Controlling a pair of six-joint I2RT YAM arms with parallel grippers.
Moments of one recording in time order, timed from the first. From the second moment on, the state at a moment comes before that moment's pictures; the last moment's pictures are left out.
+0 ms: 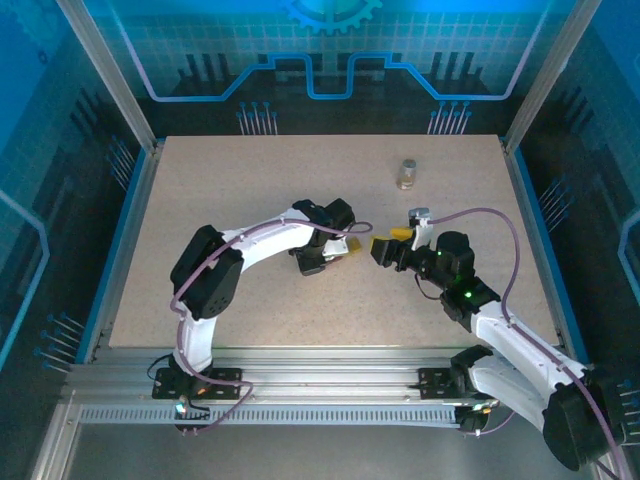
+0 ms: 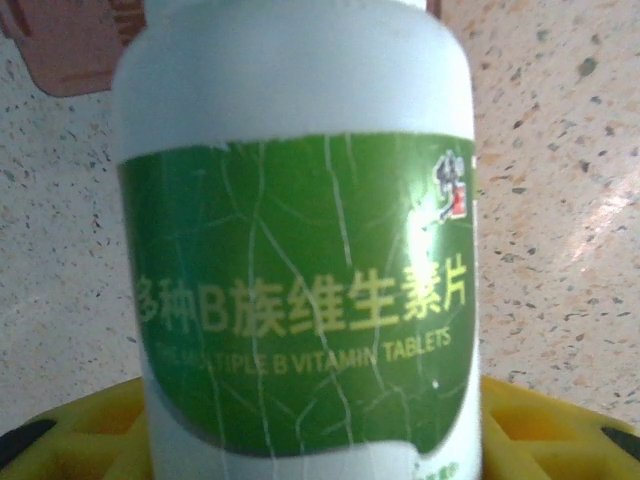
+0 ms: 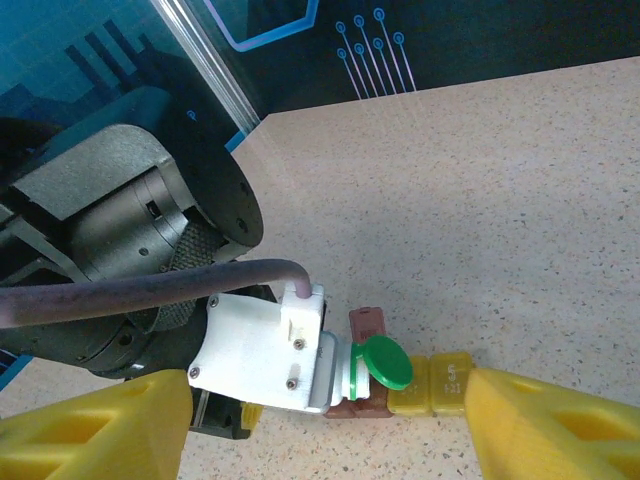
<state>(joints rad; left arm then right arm) -0.73 1.99 1.52 -1.04 -0.28 0.44 0.40 0.90 0.45 0.20 -0.30 0.39</state>
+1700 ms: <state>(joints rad) -0.82 2.02 1.52 -1.05 -0.66 0.71 0.40 0.83 0.41 0.19 -0.29 0.41</state>
